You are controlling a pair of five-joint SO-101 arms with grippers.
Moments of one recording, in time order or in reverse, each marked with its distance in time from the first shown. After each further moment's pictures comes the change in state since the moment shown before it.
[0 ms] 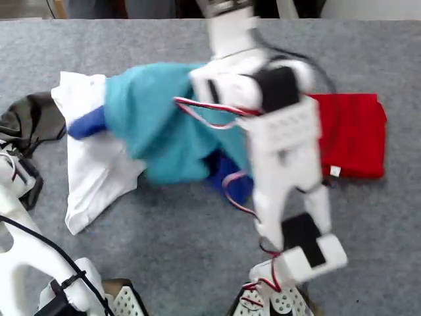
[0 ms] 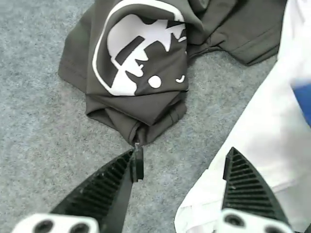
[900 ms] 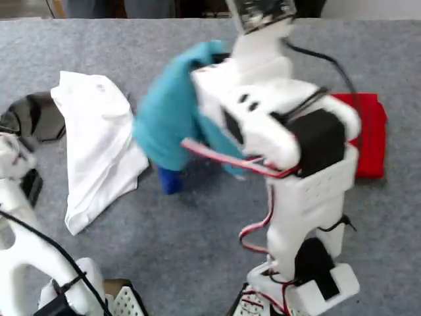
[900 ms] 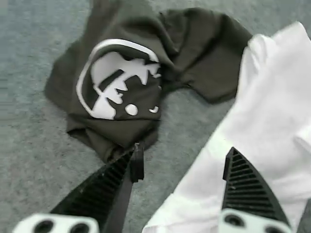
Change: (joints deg) left arm 0.7 0.0 -7.2 0.0 12.0; right arm -11.4 -8.2 -3.7 -4.2 -2.0
